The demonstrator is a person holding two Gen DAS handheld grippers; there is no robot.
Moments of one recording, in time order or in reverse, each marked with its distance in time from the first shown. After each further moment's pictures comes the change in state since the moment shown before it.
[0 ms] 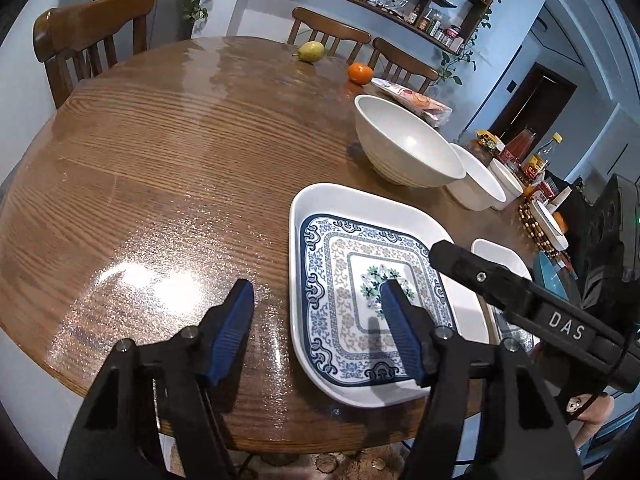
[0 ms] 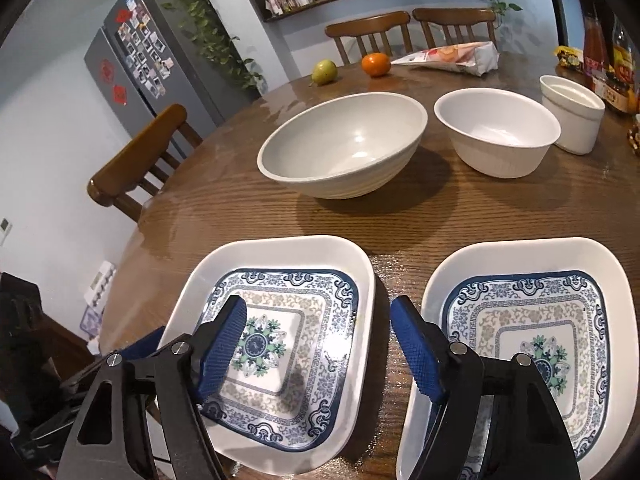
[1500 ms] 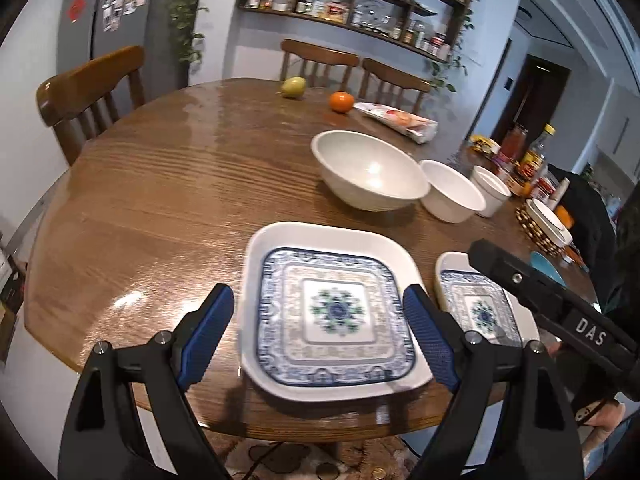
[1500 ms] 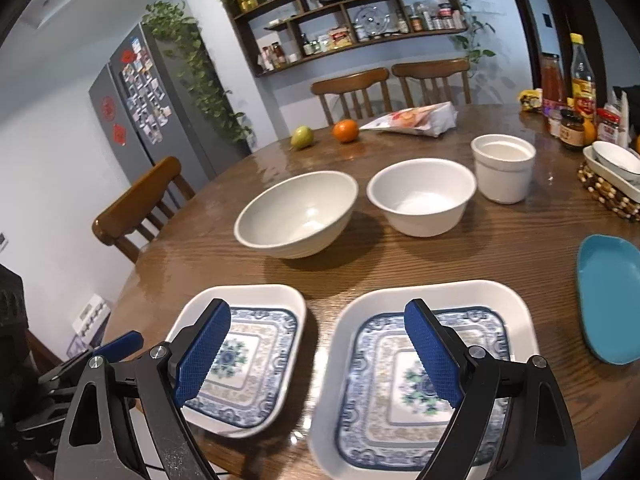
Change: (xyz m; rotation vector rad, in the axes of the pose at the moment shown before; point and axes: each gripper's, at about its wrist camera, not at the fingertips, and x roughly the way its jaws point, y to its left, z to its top) left arm -0.026 -0.049 0.005 0.094 -0.105 0.094; right arm -0.063 -0.028 0.002 -0.003 -0.197 -0.033
